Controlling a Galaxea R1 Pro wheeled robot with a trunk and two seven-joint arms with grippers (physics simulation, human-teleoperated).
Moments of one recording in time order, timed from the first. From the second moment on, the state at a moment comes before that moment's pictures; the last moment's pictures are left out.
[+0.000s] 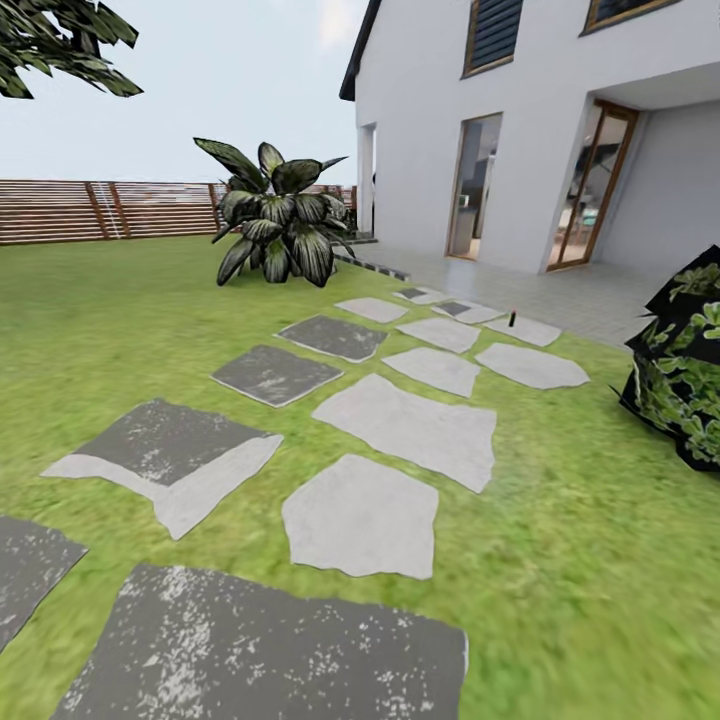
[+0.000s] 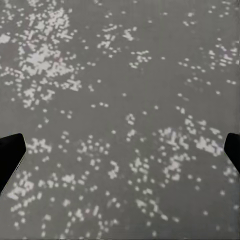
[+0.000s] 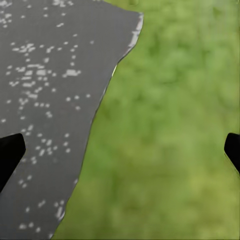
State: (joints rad) left arm -0.07 0.05 0.04 -0.41 0.06 -0.35 -0.01; right arm -0.01 -0.03 0.00 -0.47 0.01 -0.37 0.01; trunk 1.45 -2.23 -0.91
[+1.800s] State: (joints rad) left arm -0.07 0.05 0.04 -0.41 0.06 -0.35 -0.01; right arm -0.01 -0.03 0.00 -0.47 0.01 -0.36 0.01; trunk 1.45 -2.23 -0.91
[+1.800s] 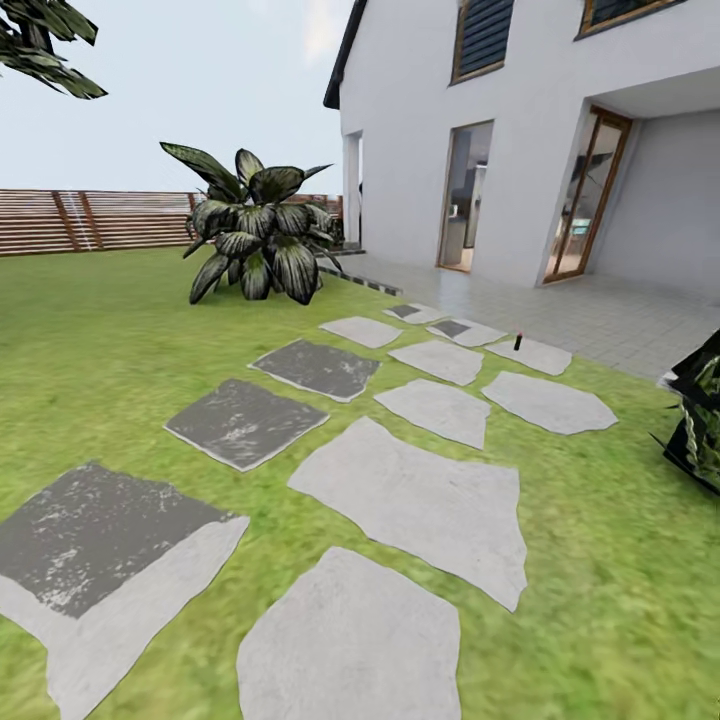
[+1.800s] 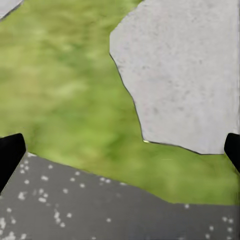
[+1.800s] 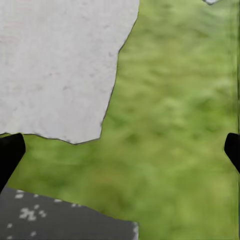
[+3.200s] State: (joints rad) left arm -0.07 0.05 0.04 -0.41 0.06 -0.35 -0.01; right arm -0.01 -0.03 0.00 -0.47 0.01 -0.36 0.01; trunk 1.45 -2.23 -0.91
